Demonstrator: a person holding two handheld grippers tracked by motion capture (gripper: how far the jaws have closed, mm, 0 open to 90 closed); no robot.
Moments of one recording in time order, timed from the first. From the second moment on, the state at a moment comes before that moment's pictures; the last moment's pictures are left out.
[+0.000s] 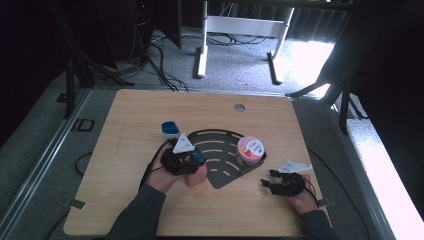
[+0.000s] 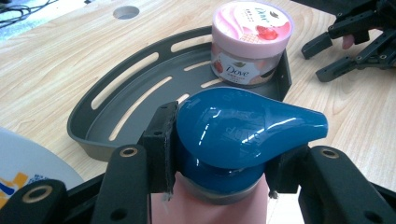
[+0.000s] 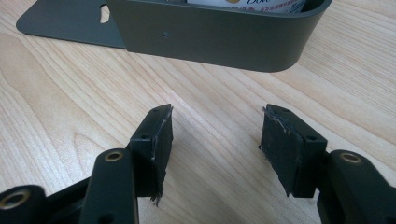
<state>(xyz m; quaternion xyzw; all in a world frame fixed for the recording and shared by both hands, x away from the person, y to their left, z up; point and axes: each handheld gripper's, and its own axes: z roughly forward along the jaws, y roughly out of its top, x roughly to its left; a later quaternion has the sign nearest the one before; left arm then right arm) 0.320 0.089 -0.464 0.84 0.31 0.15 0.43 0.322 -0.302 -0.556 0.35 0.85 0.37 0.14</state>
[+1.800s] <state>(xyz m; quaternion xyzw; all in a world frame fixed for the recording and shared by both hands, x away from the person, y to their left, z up) 0.340 0.038 -0.454 0.84 0.28 0.14 0.45 0.323 -0.303 -0.556 0.35 0.85 0.37 0.14</state>
